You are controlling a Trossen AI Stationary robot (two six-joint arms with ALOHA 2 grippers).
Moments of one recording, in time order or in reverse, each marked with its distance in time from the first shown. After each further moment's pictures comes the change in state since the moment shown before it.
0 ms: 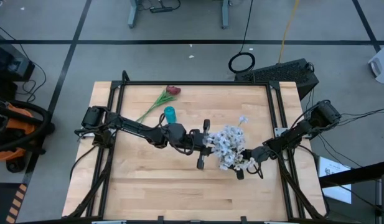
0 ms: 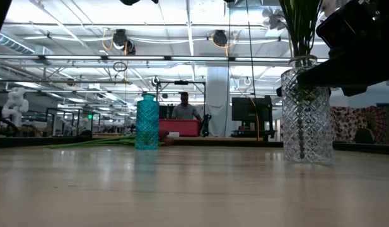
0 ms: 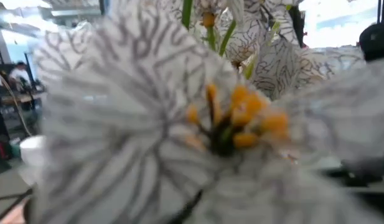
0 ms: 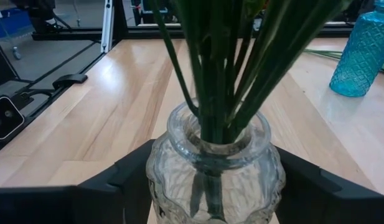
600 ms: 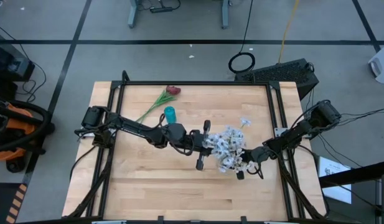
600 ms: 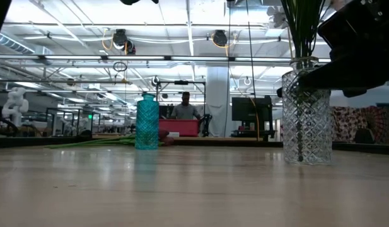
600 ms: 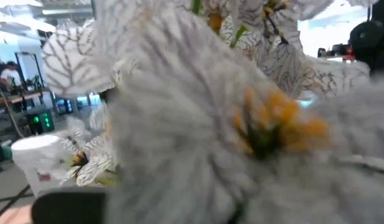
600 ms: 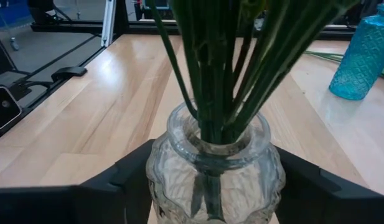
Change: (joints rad) left arm -0.001 0.000 0.000 -0.007 0.026 0.002; right arm 0.000 0.000 0.000 -0.010 -0.002 -0.034
